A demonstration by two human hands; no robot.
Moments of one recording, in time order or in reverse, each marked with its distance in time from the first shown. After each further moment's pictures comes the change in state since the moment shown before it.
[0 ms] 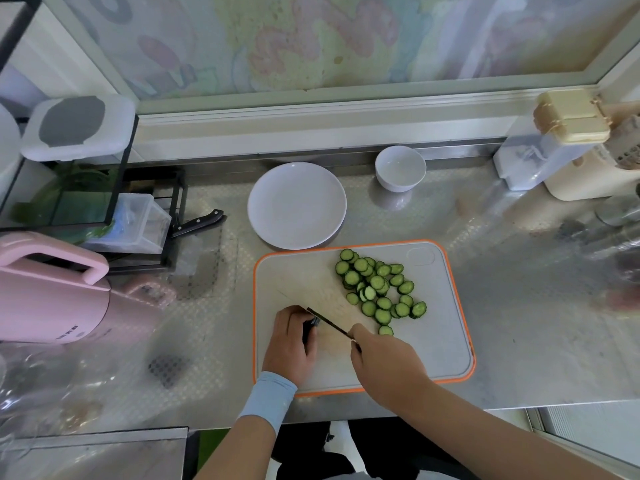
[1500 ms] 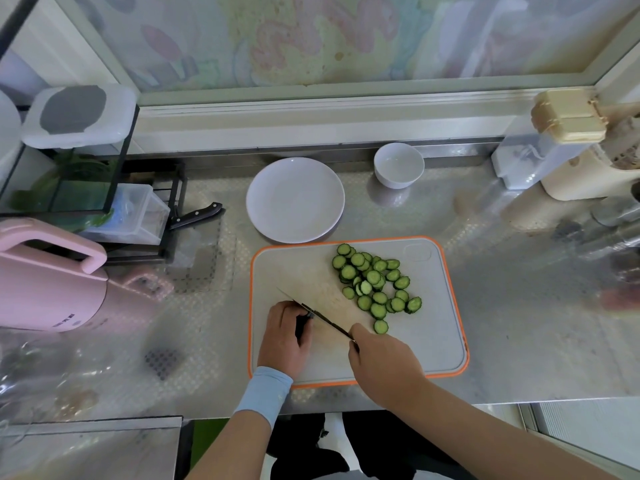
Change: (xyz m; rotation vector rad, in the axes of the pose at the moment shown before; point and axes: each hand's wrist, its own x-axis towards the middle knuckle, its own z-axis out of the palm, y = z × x) left_hand -0.005 0.000 0.003 -0.009 0.078 -0.027; right_hand -0.009 0.002 0.003 -0.011 -0.019 0.014
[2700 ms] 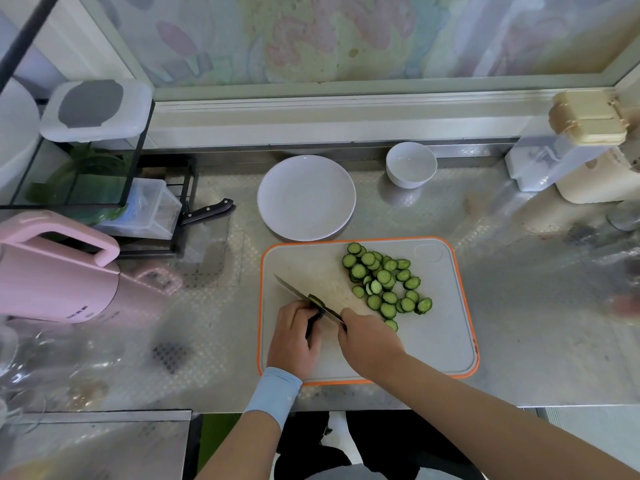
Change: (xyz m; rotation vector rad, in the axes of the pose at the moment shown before) left_hand -0.005 0.004 -0.003 0.036 -0.003 0.033; right_hand 0.043 -0.018 0.010 0.045 -0.050 0.008
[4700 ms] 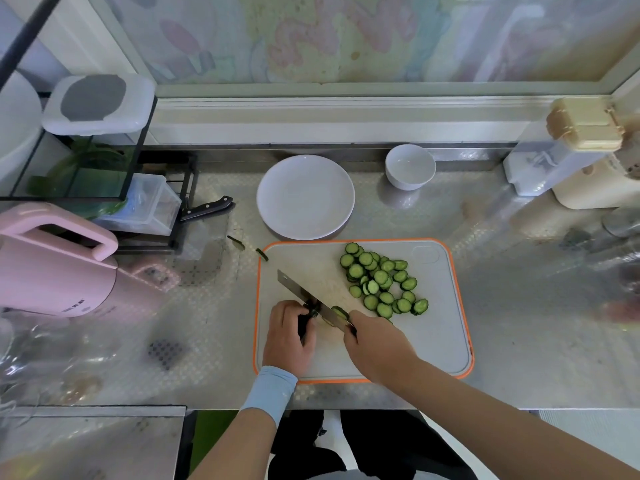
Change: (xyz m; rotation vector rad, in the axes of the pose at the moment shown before) left_hand -0.003 0.001 0.002 -0.077 0.037 -0.151; right_hand -0.018 0.009 -0.015 0.082 0.000 0.022
